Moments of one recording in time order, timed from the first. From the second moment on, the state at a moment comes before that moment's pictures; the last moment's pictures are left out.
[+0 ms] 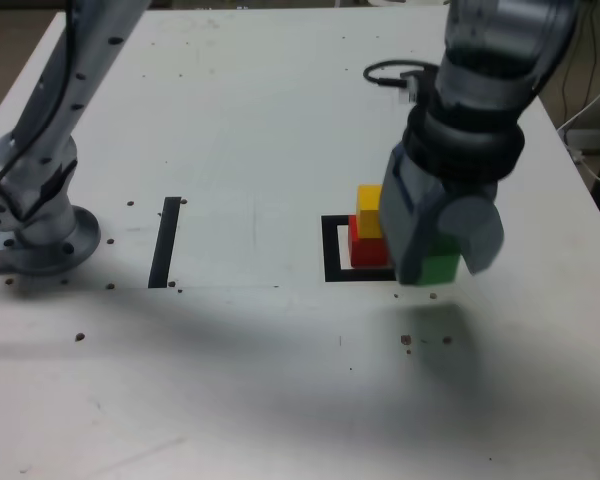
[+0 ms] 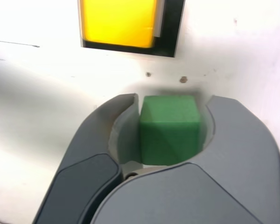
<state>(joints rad) -0.28 2.22 -2.04 1.51 0.01 -0.44</state>
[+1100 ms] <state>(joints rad) -0.13 2.03 -1.82 1.51 0.02 -0.17</state>
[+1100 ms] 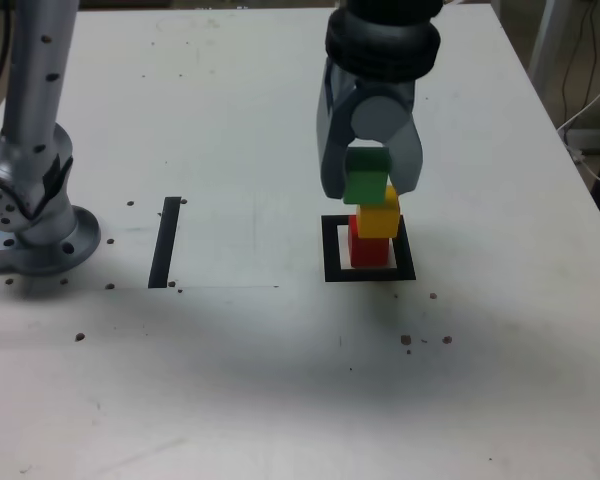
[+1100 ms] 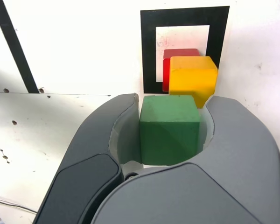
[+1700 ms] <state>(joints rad) -0.10 2.04 -1.84 1.50 0.05 -0.16</state>
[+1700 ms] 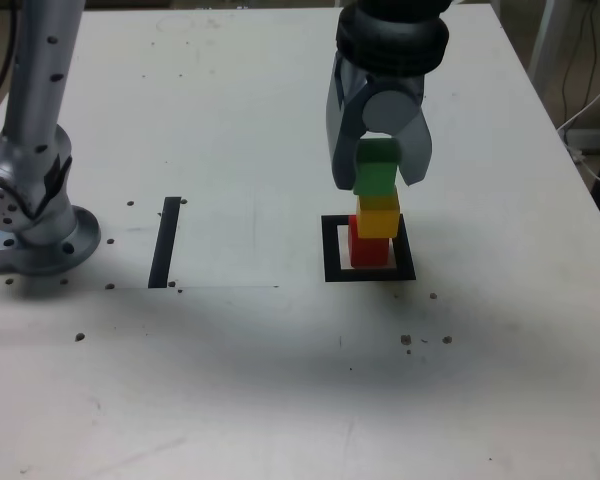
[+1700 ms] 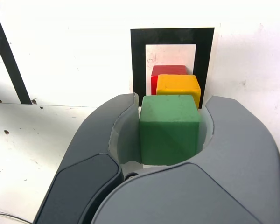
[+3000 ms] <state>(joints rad) -0.09 1.94 -1.75 1.50 0.03 -0.14</state>
